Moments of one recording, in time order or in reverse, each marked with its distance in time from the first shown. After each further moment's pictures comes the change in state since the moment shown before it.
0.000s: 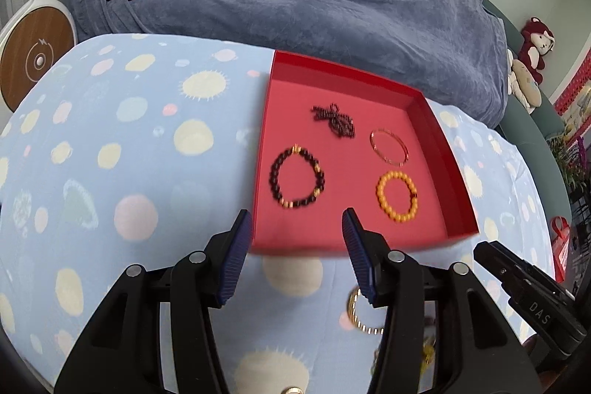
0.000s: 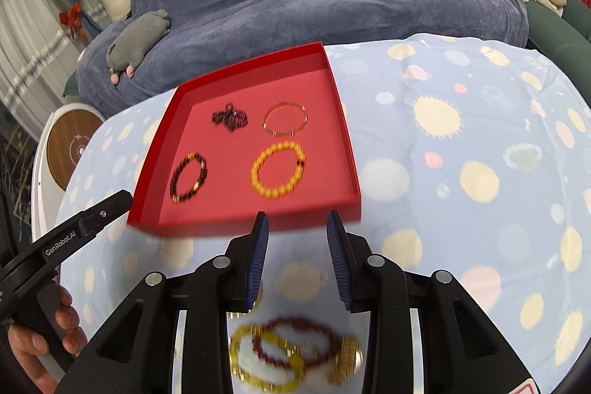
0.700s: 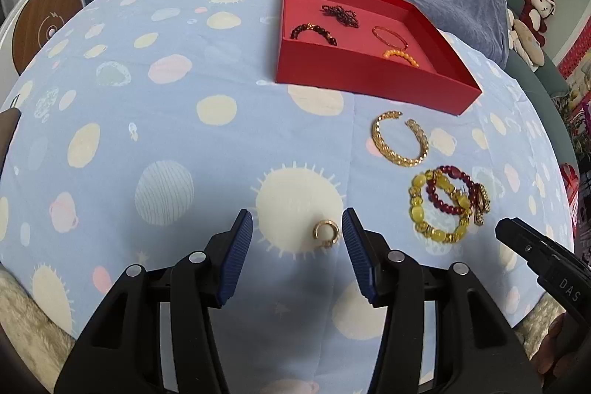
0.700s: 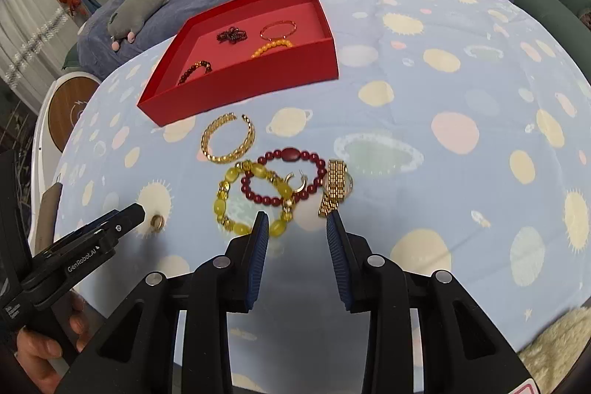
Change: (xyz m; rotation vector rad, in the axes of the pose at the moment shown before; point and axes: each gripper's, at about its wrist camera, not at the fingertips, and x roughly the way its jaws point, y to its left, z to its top) left arm -0.030 0.010 -0.124 0.042 0.114 0.038; right arm -0.037 -0.006 -0.112 0.018 0.097 -0.017
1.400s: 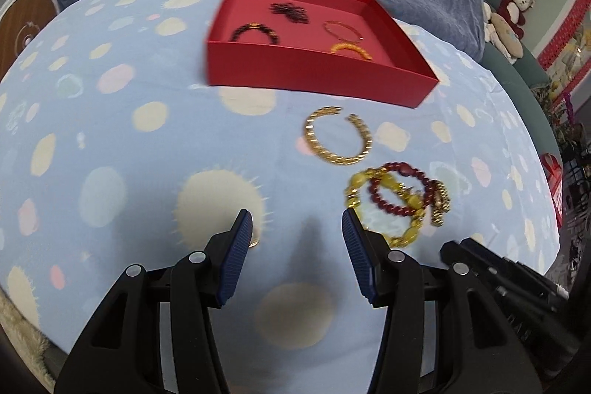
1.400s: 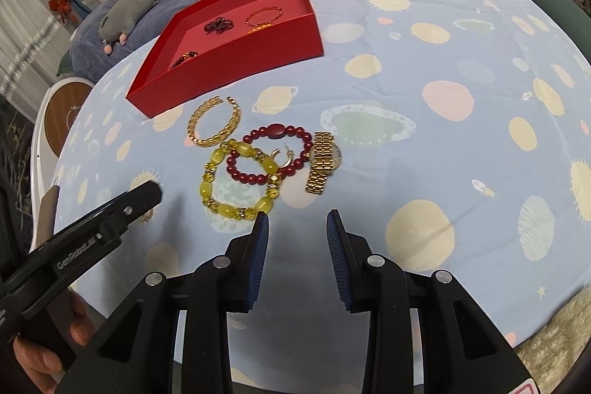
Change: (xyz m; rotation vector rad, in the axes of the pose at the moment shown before) left arm 0.010 -0.052 0.006 0.051 0.004 -0.088; right arm 0.008 -0.012 -0.013 0.051 0.021 -0.001
